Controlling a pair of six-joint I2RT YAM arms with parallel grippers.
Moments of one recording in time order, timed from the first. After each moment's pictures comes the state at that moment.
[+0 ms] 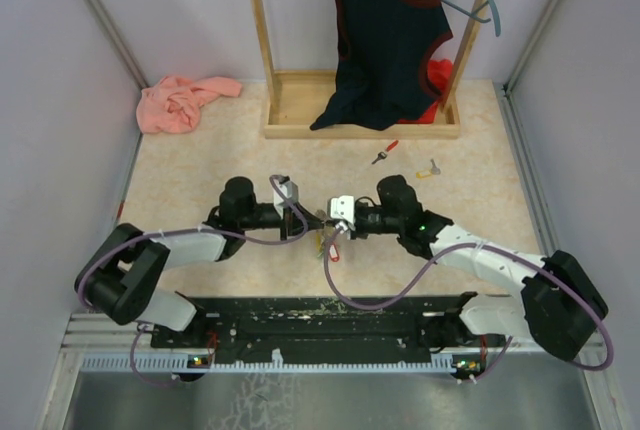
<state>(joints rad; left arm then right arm) -0.56 1.46 0.47 0.79 0.92 0.08 0.73 1.21 0.63 0.12 -0.61 -0.66</state>
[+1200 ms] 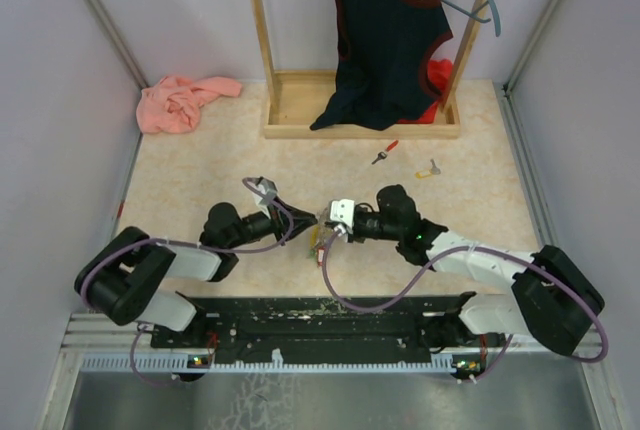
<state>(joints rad) -0.58 1.46 0.25 1.26 0.60 -0.36 0.76 1.22 0.51 0.36 -0.52 -0.56</state>
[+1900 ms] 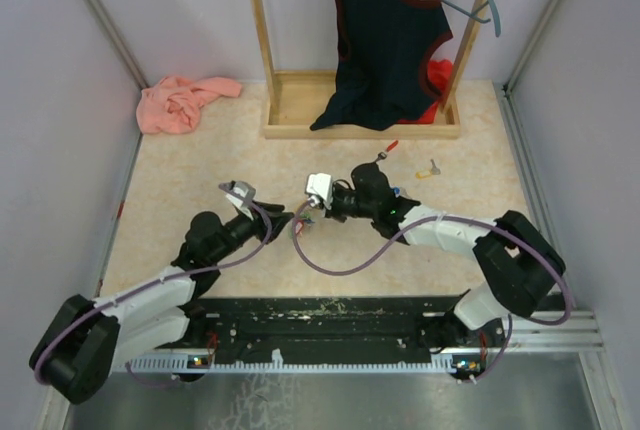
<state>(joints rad) -0.56 1.01 0.18 0.81 0.29 -0.27 0.76 1.47 0.75 0.31 -0.45 -0.54</state>
